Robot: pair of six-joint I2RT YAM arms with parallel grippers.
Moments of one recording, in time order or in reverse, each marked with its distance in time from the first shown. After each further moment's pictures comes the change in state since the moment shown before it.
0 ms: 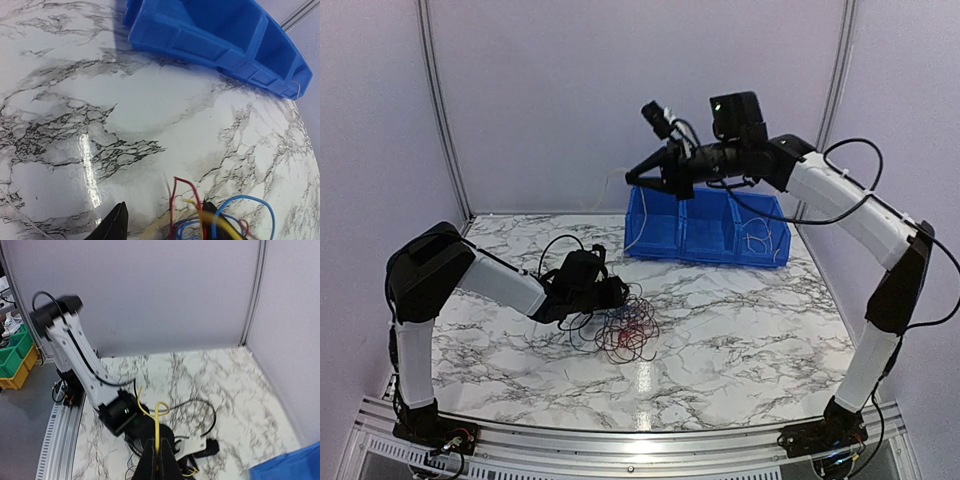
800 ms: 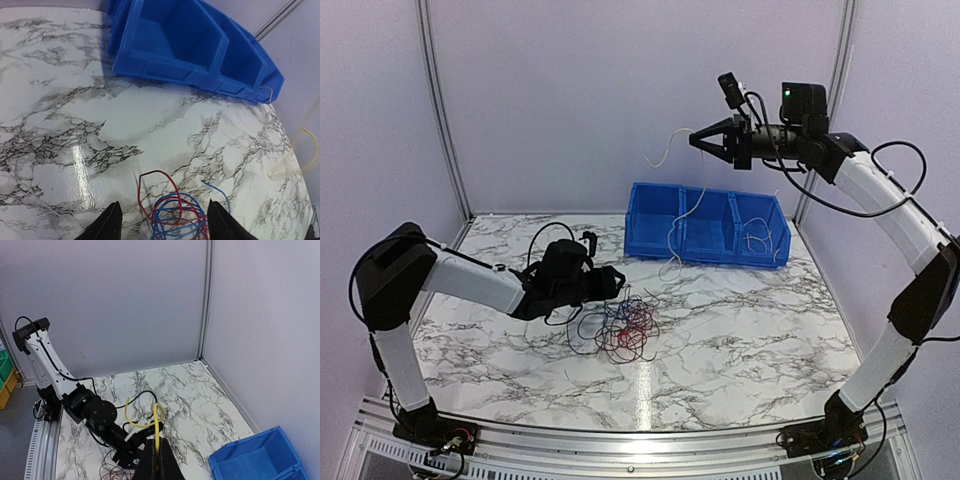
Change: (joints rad) left arm 0.004 -0.134 -0.087 0.002 0.014 0.013; right arm -0.243 -0.143 -0.025 0.100 -0.098 0.075
